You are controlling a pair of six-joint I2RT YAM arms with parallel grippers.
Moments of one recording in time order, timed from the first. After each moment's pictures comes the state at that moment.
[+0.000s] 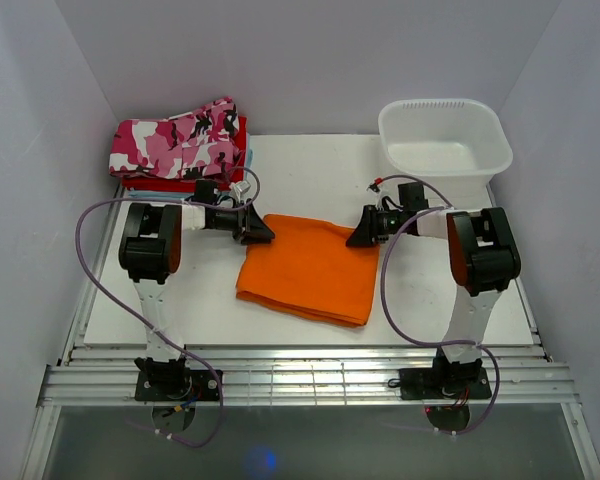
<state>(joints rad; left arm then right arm) -0.11 2.12 1.21 -0.10 1.11 -0.32 0.18 1.96 1.06 -0.05 -0.89 0.08</state>
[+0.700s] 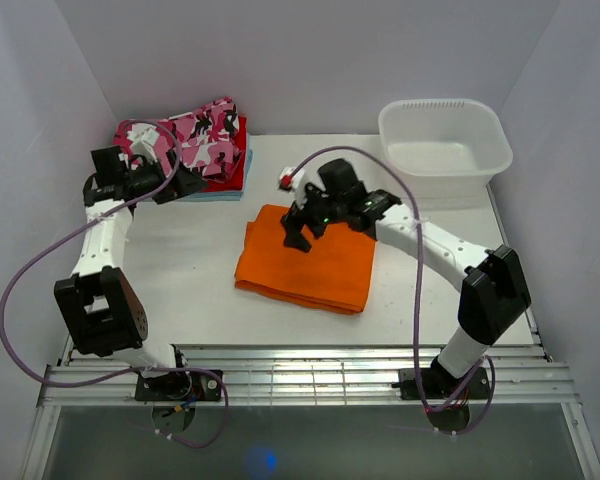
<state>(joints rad) 0.21 1.56 1.29 -0.39 0.86 -0.18 0.68 1.65 1.39 -0.38 -0.46 -0.26</state>
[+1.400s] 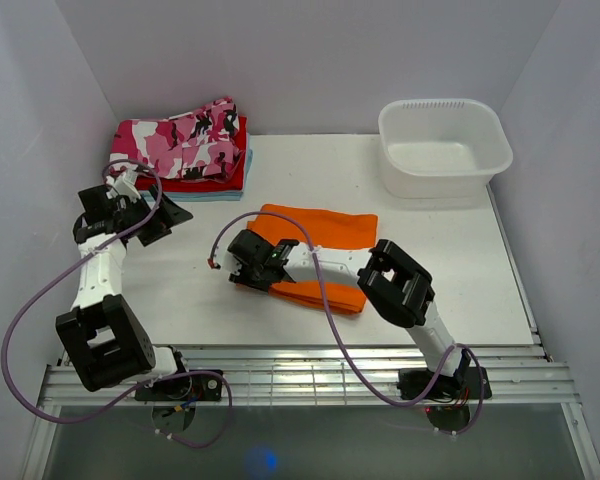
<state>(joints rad) 0.38 1.35 1.03 -0.44 0.71 -0.26 1.12 2.15 1.61 -0.44 0.02 -0.37</state>
